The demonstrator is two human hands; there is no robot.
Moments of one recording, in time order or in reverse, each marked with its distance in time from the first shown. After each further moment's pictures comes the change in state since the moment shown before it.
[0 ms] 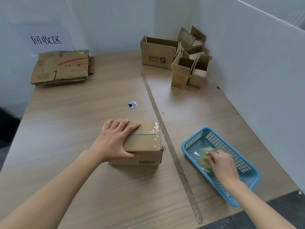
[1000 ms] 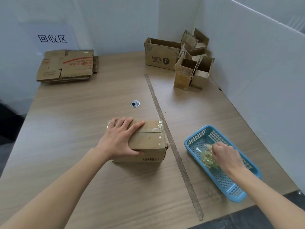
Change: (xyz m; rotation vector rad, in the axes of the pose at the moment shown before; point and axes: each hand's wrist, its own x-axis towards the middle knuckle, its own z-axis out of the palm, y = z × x) left_hand -0.009 0.009 0.000 0.025 0.014 -0.040; right_hand 0.019 -0.019 -0.036 -0.497 -0.106 -0.157
